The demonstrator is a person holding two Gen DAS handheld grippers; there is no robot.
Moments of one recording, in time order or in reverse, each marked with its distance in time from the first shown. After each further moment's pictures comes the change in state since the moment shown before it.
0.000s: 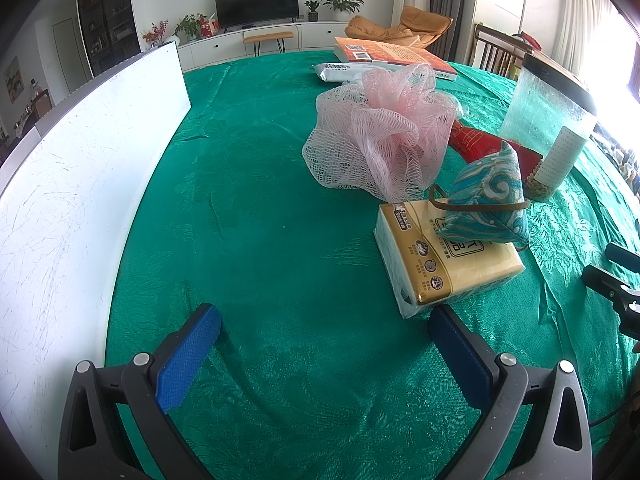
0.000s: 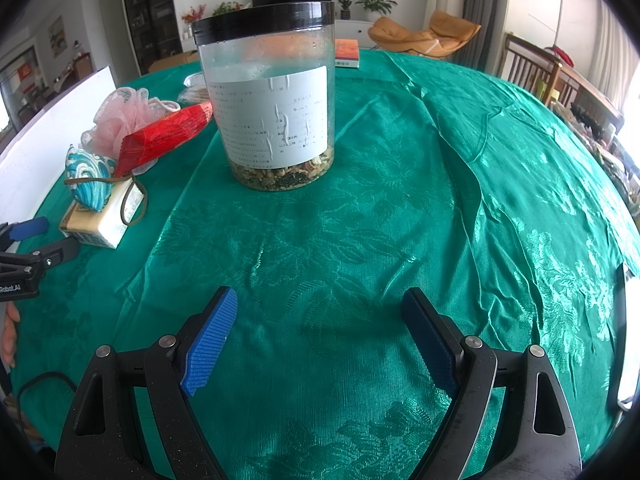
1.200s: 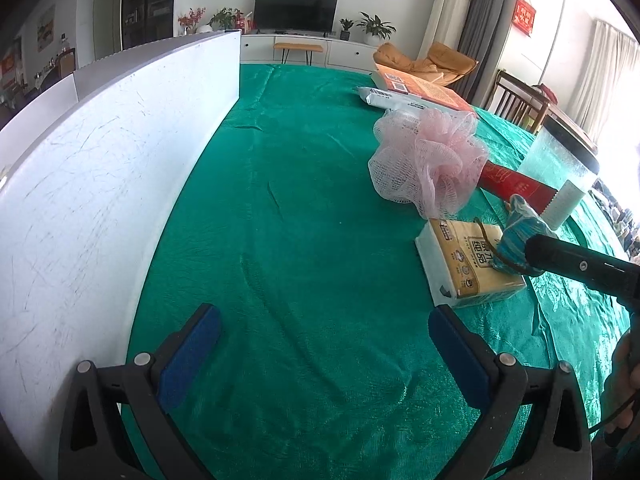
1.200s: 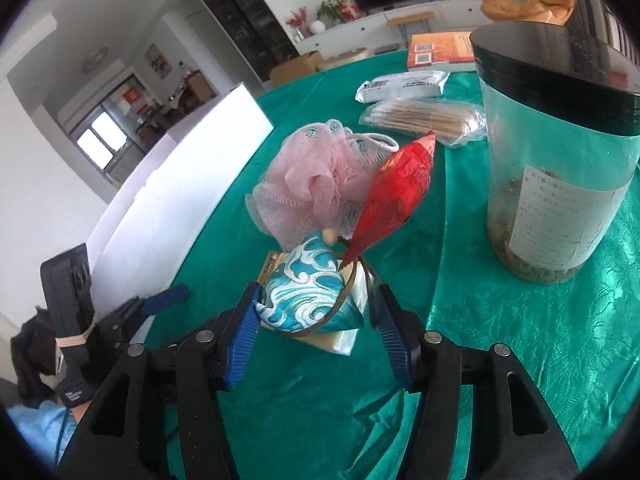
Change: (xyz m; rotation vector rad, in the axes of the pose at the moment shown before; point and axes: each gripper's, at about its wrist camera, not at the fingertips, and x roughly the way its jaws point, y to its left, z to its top) left arm -0.018 0.038 -0.018 -0.173 -0.075 -0.045; right arm 0.018 0.092 0.062 -0.006 0.030 0.566
